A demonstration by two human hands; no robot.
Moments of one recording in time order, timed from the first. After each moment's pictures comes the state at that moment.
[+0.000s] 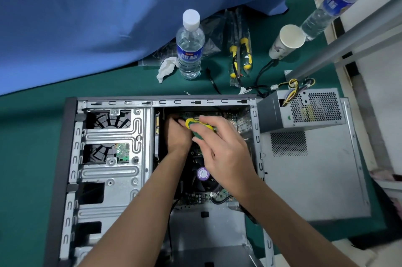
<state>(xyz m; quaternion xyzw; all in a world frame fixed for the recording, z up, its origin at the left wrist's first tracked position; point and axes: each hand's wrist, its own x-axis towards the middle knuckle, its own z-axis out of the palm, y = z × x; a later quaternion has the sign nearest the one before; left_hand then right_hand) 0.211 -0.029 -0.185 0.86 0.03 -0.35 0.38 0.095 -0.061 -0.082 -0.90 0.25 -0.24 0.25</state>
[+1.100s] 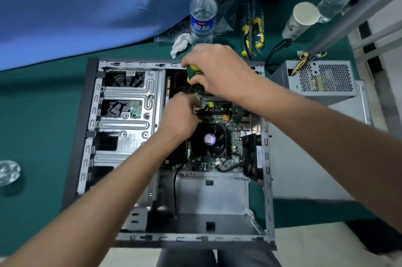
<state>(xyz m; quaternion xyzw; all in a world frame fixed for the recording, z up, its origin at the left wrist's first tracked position) 0.196 0.025 -0.097 0.88 -0.32 -0.27 0.22 0.159 -0.113 -0.035 -0.98 0.09 0.00 0.16</state>
